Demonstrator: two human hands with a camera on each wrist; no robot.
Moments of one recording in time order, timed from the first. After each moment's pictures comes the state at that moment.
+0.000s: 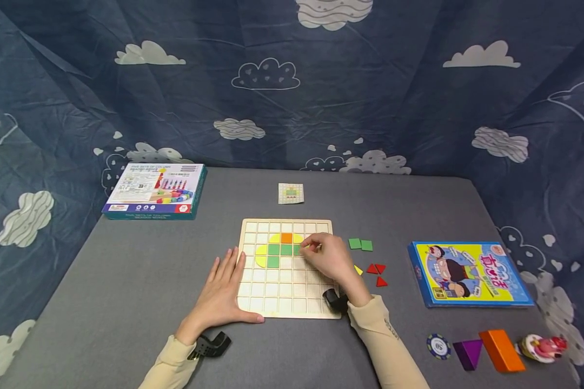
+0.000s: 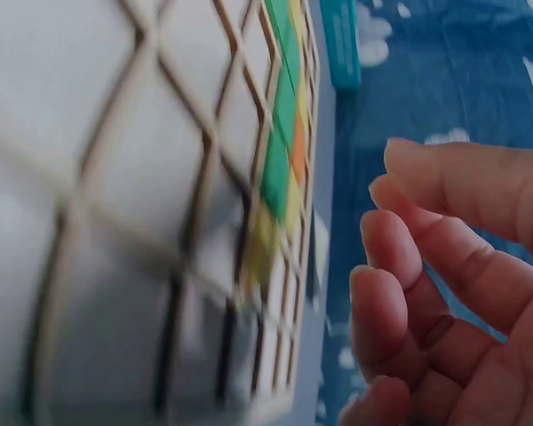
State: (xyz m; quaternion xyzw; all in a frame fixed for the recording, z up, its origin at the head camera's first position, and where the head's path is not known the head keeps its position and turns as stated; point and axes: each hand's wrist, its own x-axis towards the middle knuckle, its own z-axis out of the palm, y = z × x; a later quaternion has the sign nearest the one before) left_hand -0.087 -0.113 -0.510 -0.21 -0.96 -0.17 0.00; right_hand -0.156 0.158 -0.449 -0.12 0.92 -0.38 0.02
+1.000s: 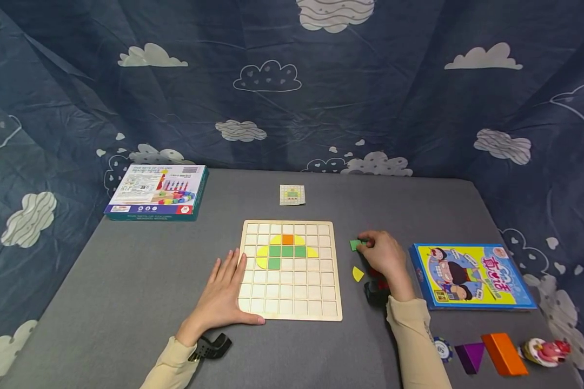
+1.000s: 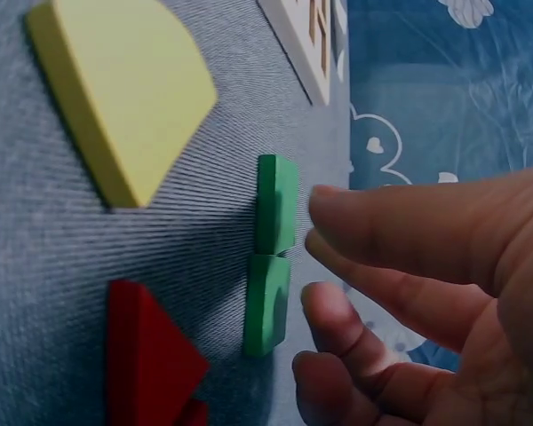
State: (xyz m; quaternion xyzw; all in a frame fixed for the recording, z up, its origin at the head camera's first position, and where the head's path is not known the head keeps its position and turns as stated) left_hand -0.087 -0.114 -0.512 -0.21 -0.96 -0.18 0.01; right_hand -0.172 0.255 -0.454 0.02 0.96 -0.27 0.06
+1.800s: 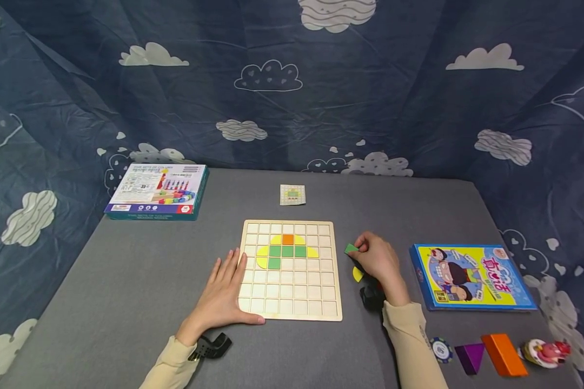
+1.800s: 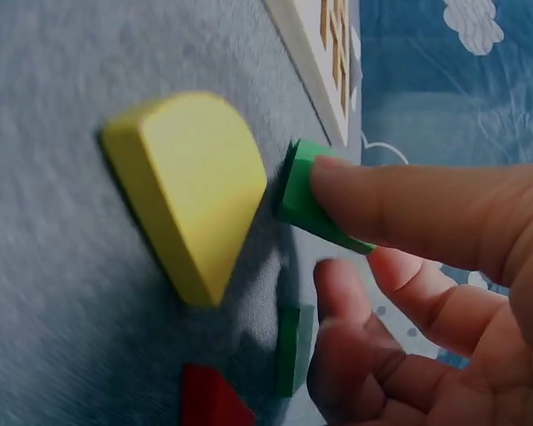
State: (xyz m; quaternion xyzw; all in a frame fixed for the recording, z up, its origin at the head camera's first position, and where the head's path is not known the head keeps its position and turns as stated) left_hand -0.087 -0.114 -0.511 -0.21 -0.96 -0.18 0.01; right_hand -0.166 0.242 -0.458 0.02 0.95 -0.29 0.06
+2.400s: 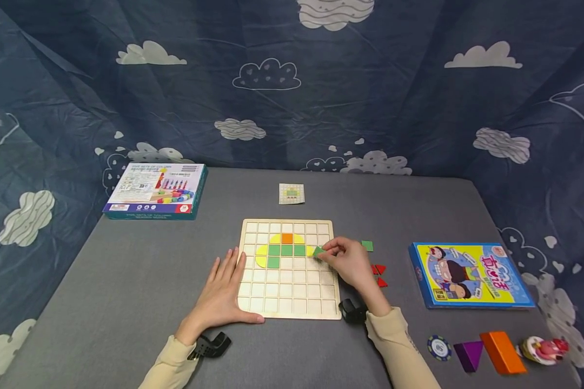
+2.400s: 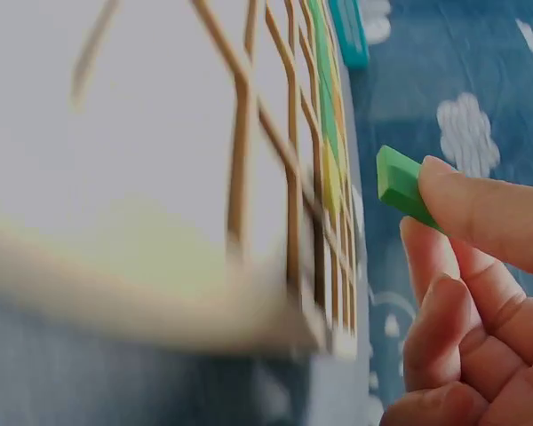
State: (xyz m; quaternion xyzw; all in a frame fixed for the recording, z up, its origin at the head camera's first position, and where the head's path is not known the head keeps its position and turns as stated) left_hand -0.087 -0.113 -0.511 -0.21 -0.96 -0.18 0.01; right_hand -0.145 0.190 -0.463 -0.03 0.90 -0.44 0.00
